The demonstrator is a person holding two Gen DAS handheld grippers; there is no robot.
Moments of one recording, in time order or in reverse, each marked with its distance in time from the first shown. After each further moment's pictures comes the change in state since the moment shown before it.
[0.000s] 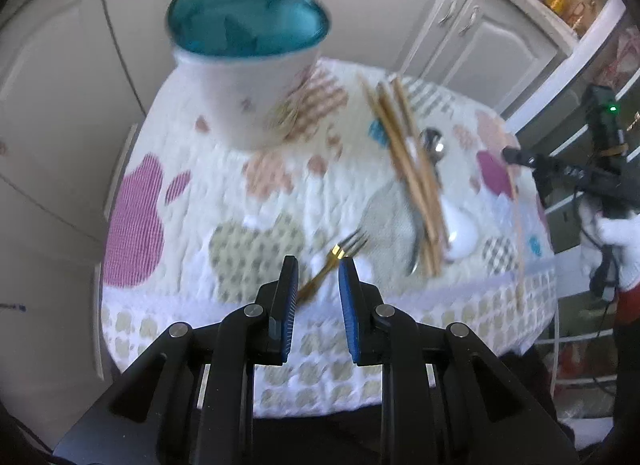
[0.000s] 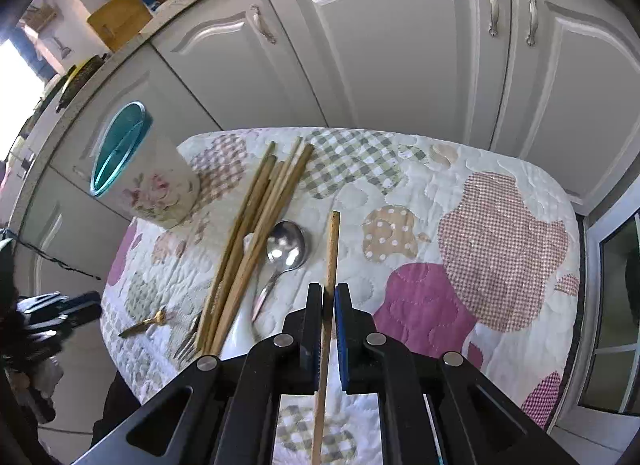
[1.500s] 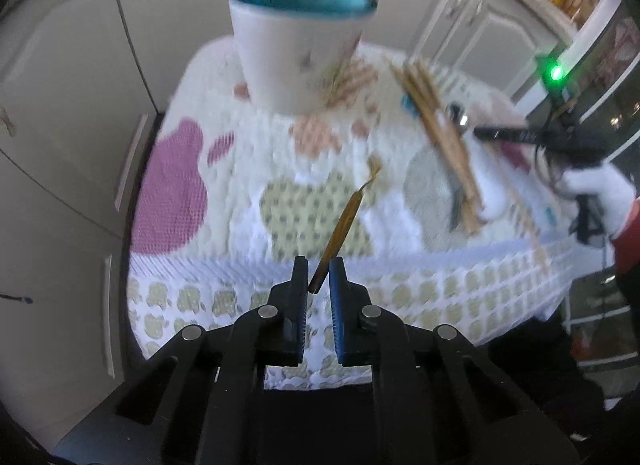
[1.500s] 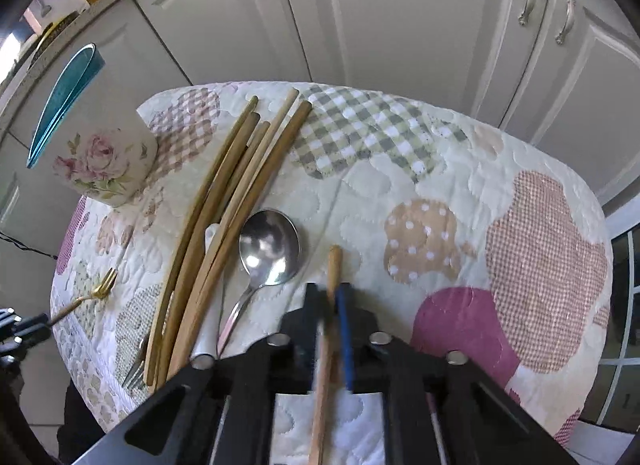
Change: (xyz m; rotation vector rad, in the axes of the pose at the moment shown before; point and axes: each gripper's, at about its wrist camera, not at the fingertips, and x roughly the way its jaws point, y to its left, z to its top) left arm -0.006 0.035 -0.023 0.029 -0.032 -0.002; right arm 0.077 0.019 0.017 -0.052 0.113 -0.113
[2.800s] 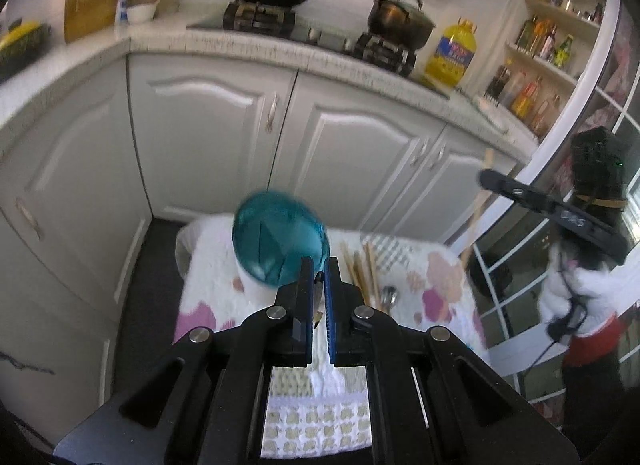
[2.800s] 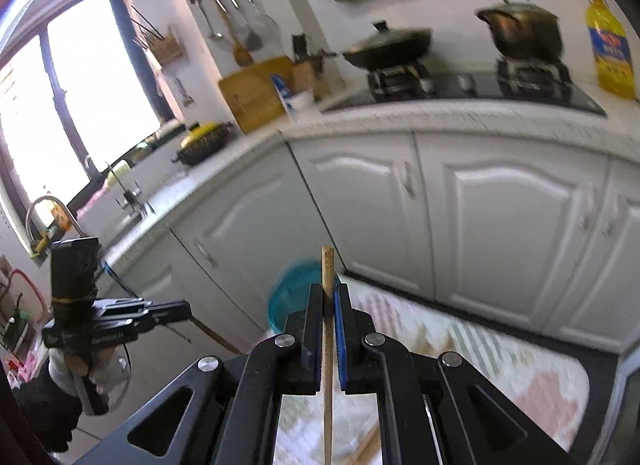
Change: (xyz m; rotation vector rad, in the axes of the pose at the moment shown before) left arm -0.158 0.005 0.113 -0.067 -0.350 -0.104; right arm -0.231 0.106 0.066 -0.168 -0.499 0.343
